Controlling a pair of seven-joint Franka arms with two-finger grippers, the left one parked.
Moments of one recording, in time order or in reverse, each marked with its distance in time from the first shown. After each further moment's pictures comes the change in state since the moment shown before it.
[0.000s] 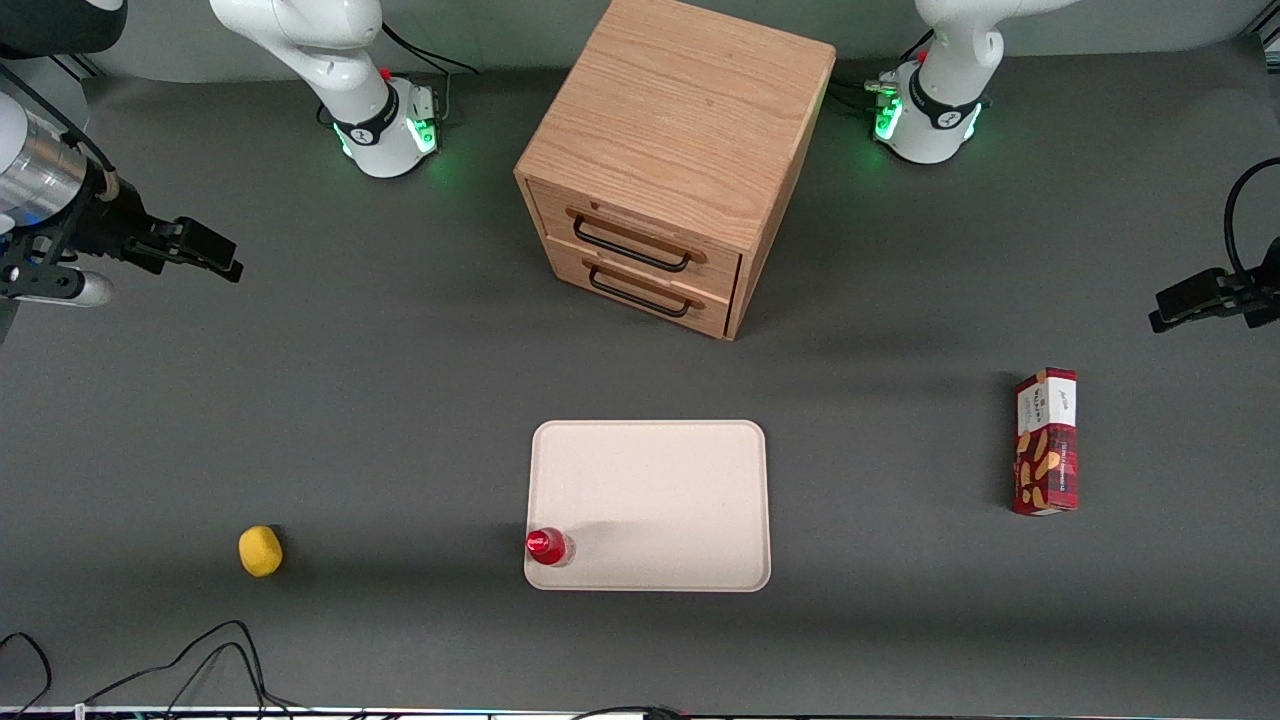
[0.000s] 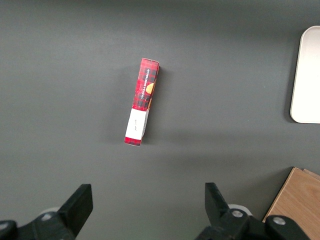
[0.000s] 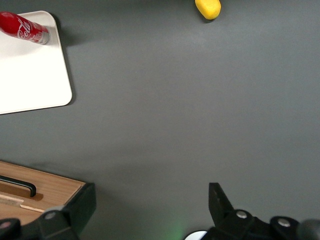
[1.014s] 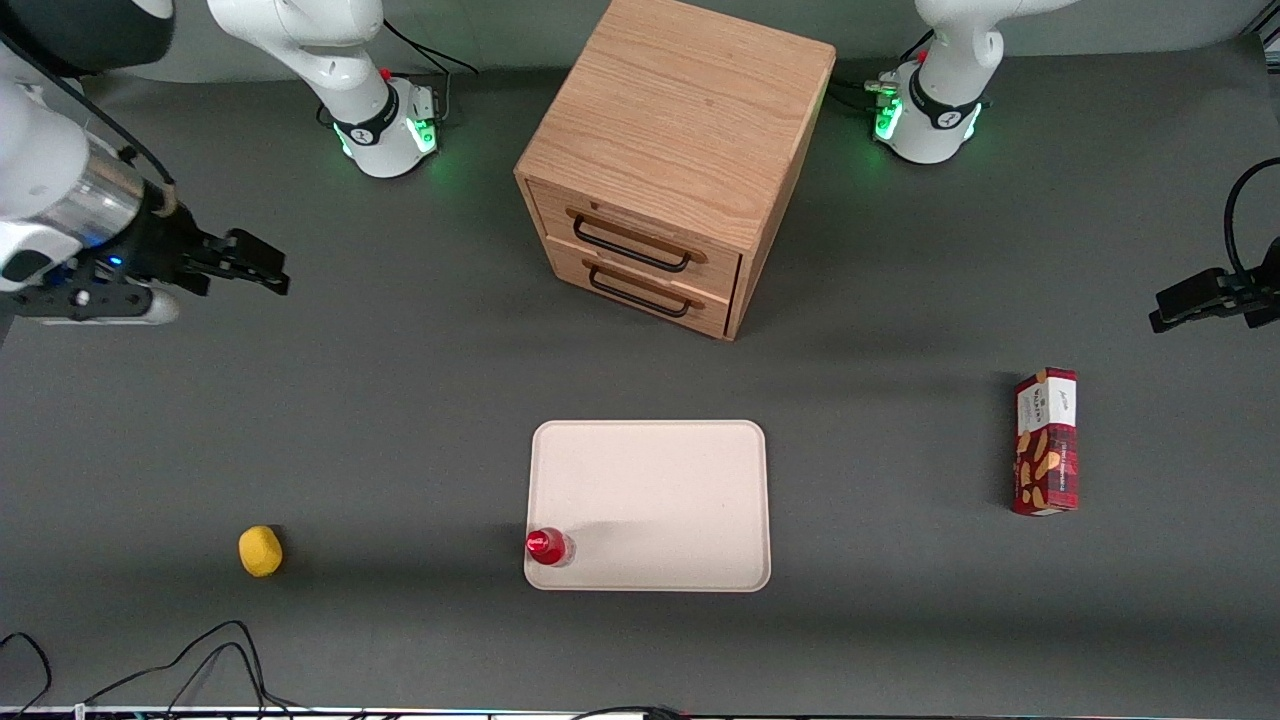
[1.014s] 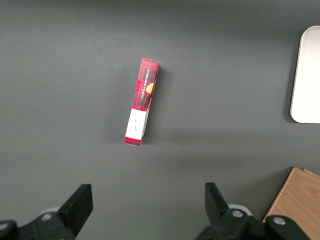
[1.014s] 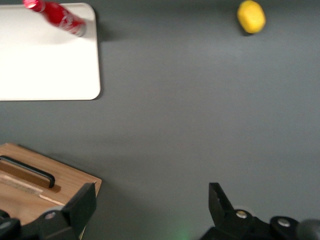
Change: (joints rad) arm 0.140 0.127 0.007 0.118 0.007 0.007 -0.013
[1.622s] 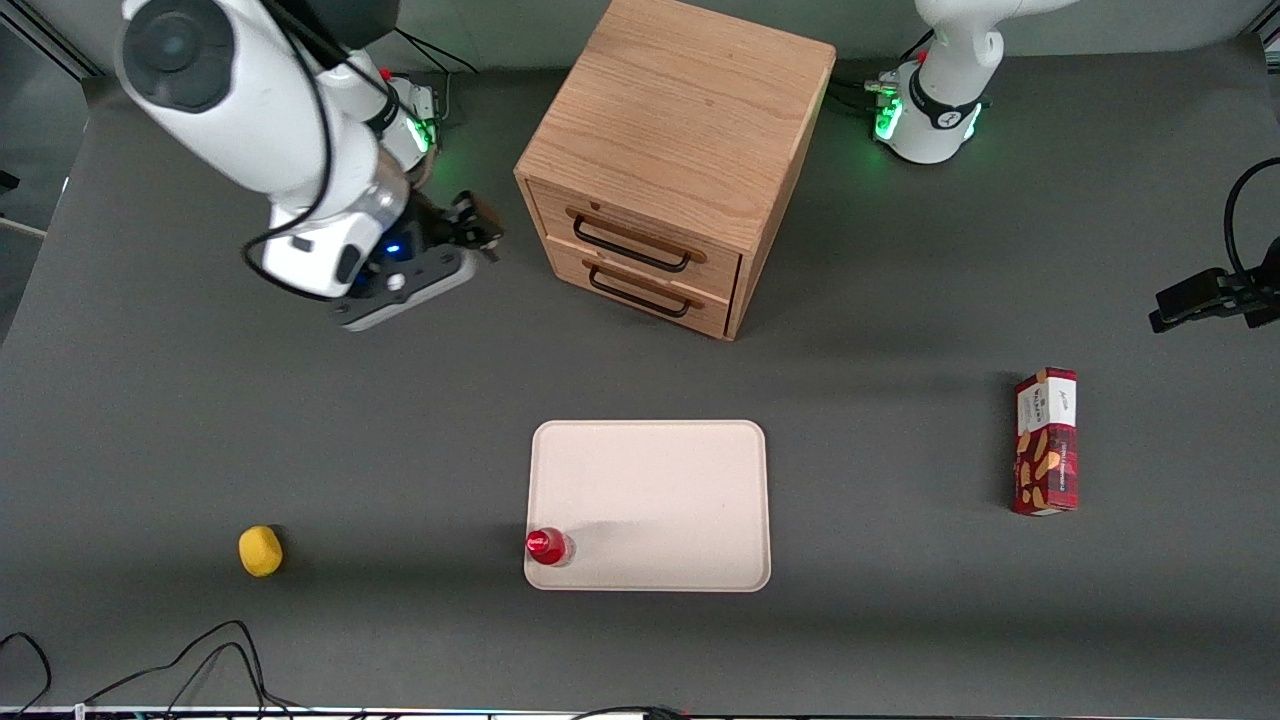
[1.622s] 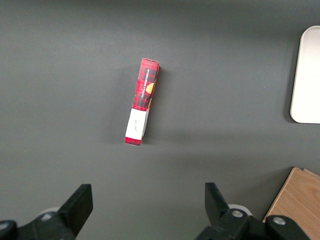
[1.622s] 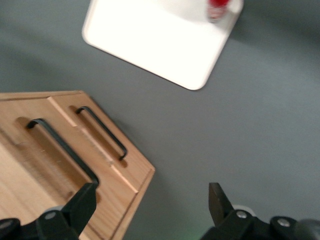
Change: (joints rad) arm 0.166 0.219 0.233 0.204 0.002 0.011 -0.051
